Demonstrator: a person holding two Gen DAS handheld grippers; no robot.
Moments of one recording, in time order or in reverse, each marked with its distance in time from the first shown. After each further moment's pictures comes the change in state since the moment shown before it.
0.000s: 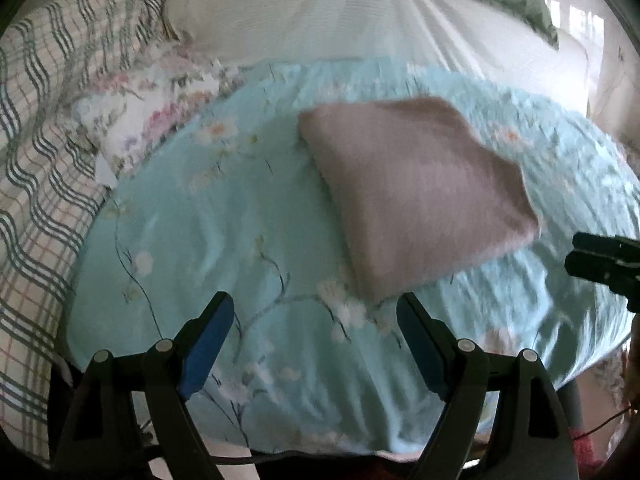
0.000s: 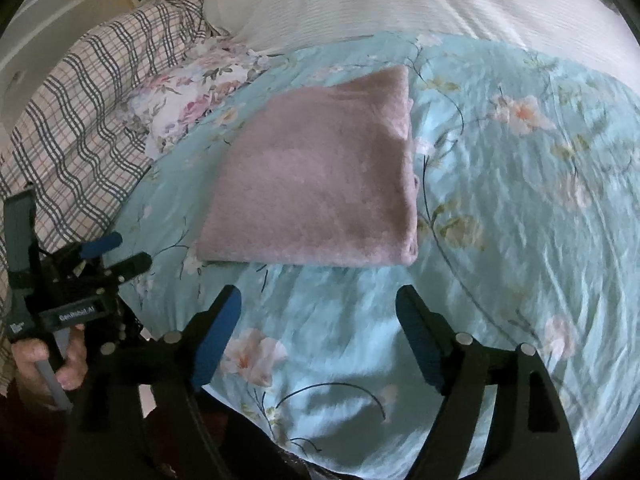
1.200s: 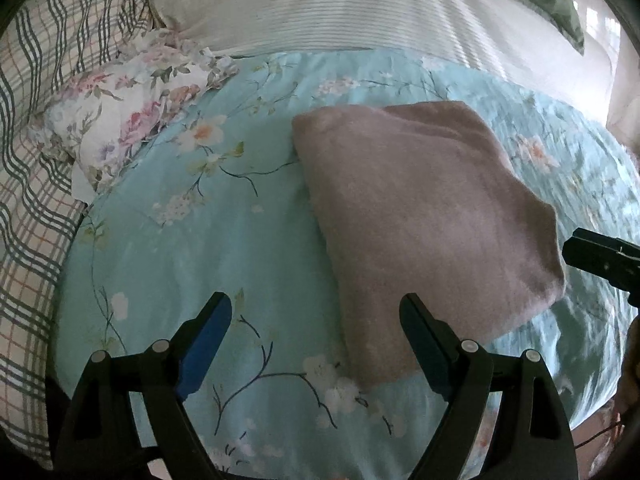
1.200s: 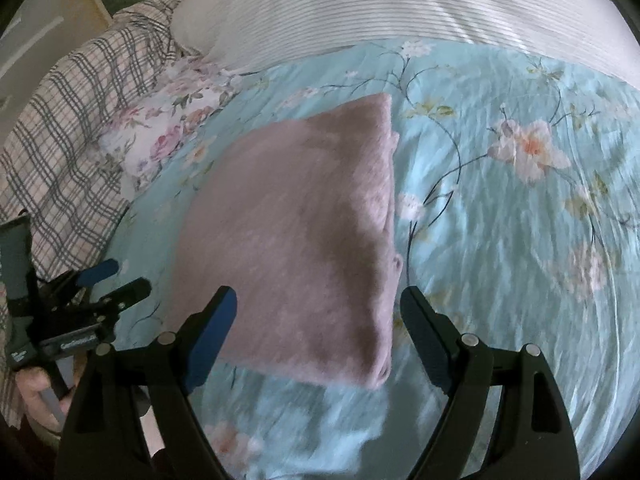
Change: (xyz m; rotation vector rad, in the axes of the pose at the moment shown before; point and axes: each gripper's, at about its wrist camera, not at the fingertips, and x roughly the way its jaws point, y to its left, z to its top) left arm 0.059 -0.013 0.060 -0.009 0.102 0.011; right arm 0.035 -0.029 0.067 0.069 0.003 0.005
